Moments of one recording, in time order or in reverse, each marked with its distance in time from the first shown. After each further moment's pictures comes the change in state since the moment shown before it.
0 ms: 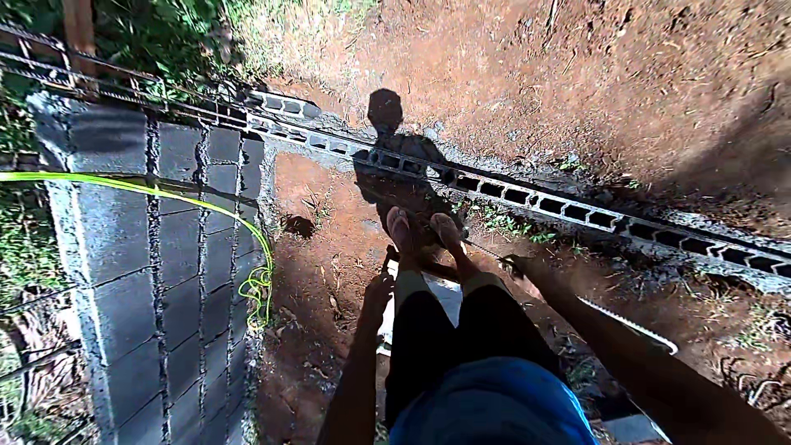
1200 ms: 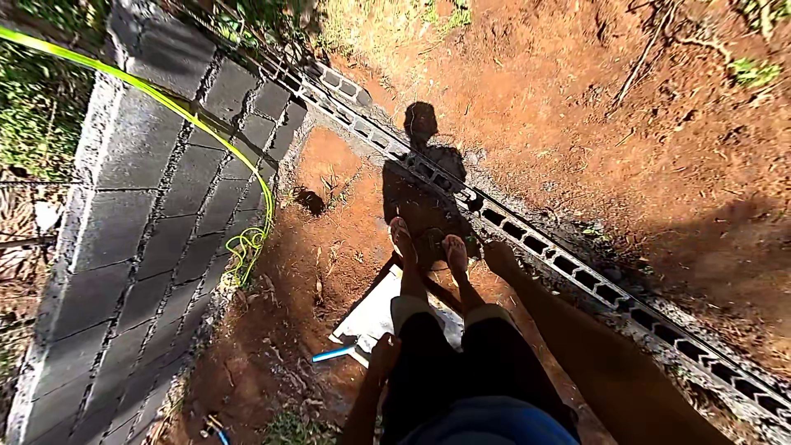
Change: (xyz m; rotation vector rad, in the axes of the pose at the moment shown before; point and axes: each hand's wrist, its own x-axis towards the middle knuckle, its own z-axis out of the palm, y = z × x) left_hand -0.033 -0.155 0.007 0.356 -0.074 -0.090; right_hand 0.119 -0.145 -0.023 -0.097 0.013 0.122
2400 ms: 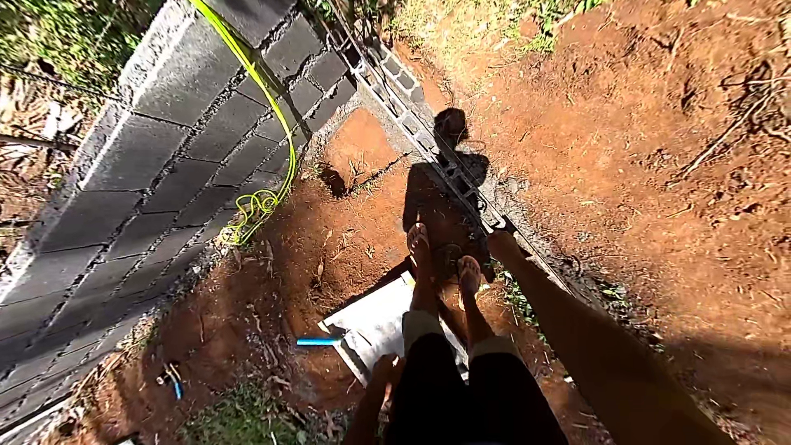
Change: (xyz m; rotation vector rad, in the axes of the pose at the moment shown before) left_hand 0.016 -0.034 0.003 -0.132 -0.095 -0.099; right_hand 0.058 -0.148 -0.009 -0.162 -0.007 -0.079
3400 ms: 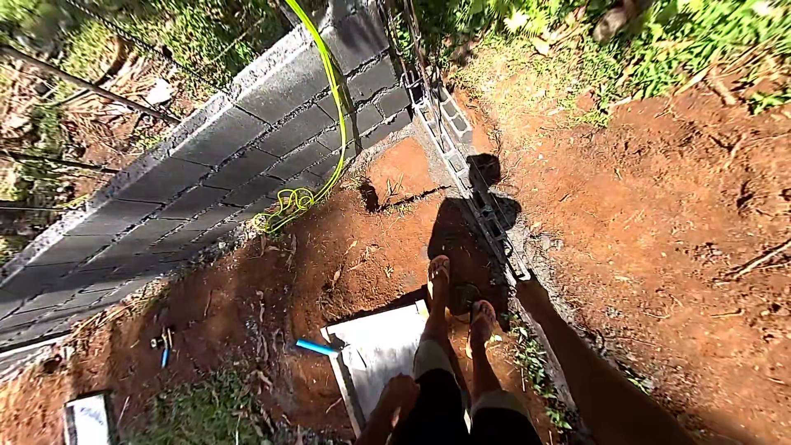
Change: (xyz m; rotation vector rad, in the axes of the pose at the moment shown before) left_hand -0.027 0.042 -0.025 0.042 -0.089 0.077; right_hand 0.008 -0.013 0.003 -0.111 0.011 0.026
